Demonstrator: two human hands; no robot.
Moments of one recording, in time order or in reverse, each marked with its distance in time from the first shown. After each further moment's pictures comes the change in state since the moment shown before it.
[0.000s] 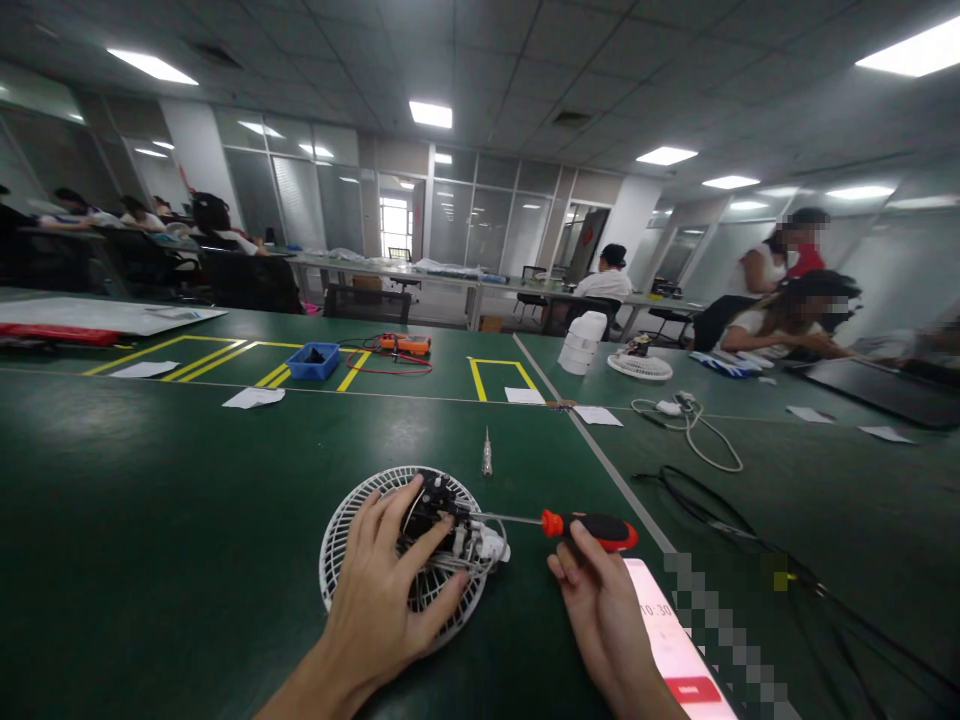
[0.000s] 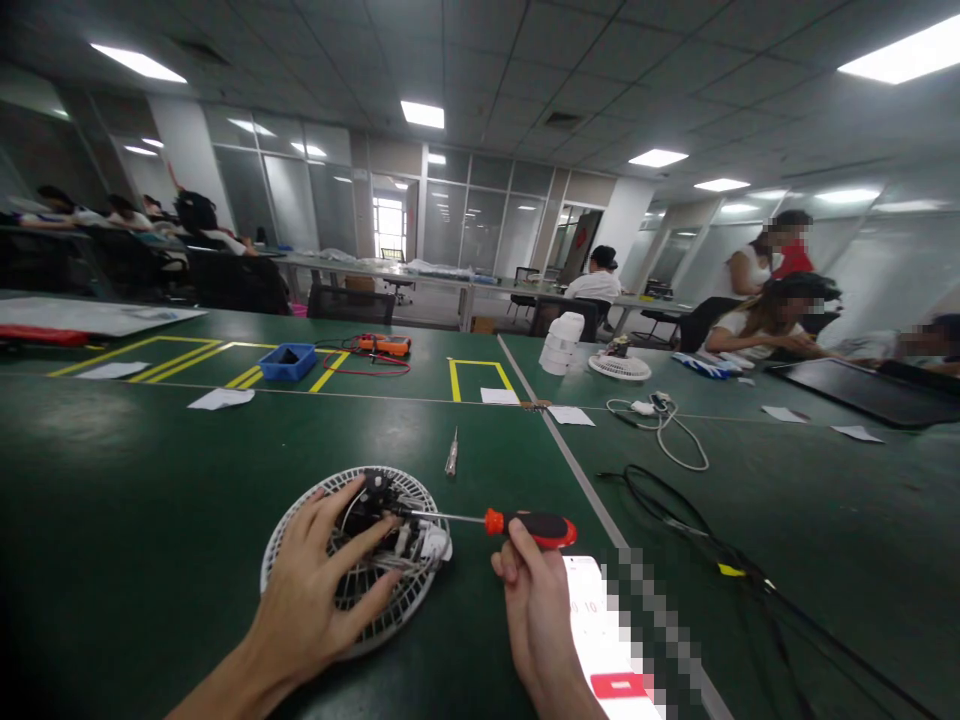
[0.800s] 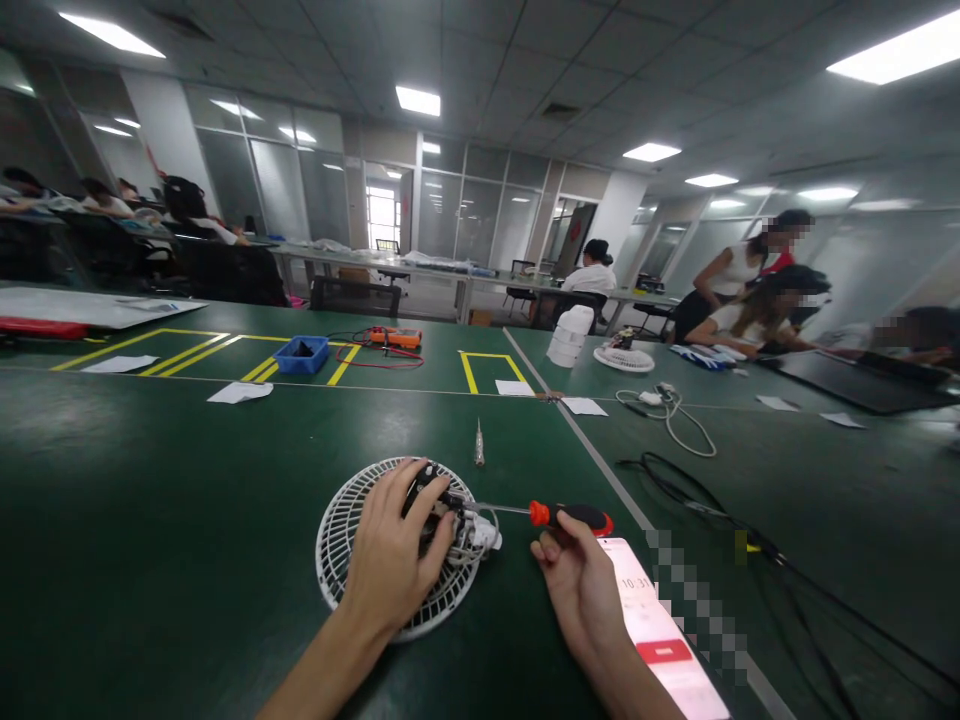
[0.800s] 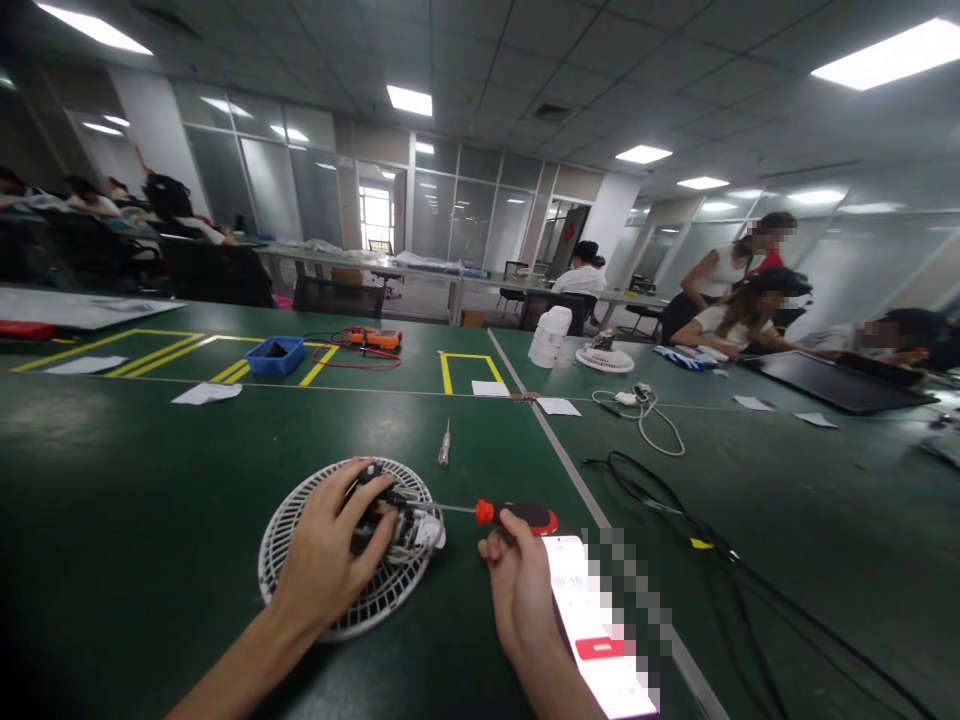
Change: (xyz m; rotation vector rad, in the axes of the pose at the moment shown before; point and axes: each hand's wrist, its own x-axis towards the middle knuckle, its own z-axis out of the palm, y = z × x) left_hand 0.016 0.002 0.018 -0.061 0.034 -0.103; right_hand -0.004 0.005 0.005 0.071 0.064 0.049
